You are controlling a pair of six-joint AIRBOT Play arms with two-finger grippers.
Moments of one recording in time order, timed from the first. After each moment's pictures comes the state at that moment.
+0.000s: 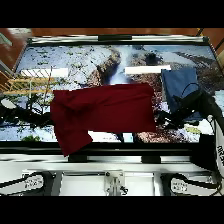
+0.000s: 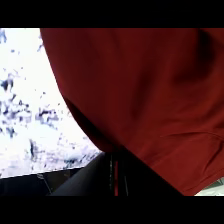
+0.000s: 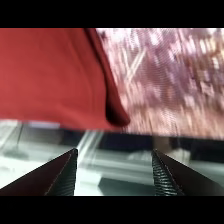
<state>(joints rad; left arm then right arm) 0.32 -1.35 0.88 1.07 -1.21 -1.24 -0.17 -1.44 0.99 1.95 -1.39 -1.61</state>
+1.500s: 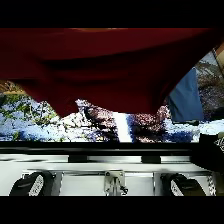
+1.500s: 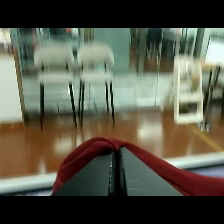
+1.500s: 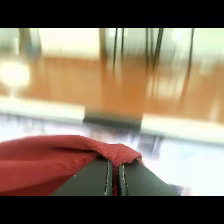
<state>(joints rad) 0.26 -0.57 1.62 0.89 -0.87 -1.24 0.01 -0.69 1.63 1.84 -0.94 -1.73</state>
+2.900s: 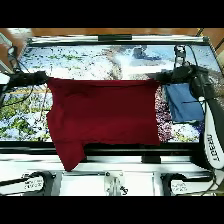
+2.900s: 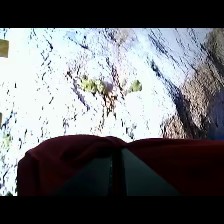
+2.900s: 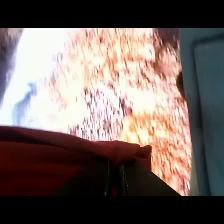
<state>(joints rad) 0.15 -1.42 1.28 0.96 -0.69 -1.23 0.01 -1.57 1.42 1.80 -0.74 -1.63</state>
